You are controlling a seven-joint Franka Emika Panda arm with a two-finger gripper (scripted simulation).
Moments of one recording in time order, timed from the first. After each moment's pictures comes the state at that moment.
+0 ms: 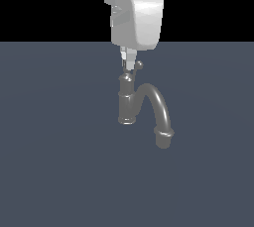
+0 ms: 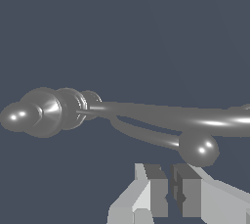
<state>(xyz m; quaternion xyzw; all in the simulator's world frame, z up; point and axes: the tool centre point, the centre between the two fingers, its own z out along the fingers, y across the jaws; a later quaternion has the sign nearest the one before) -0.105 -0.001 0.245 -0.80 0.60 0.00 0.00</state>
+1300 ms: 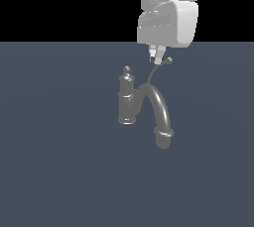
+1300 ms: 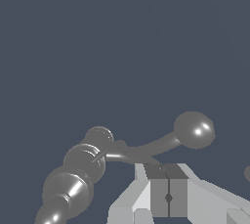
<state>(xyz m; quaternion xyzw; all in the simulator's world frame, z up) -0.053 -0.075 0.244 -0.80 0.59 0.00 0.00</state>
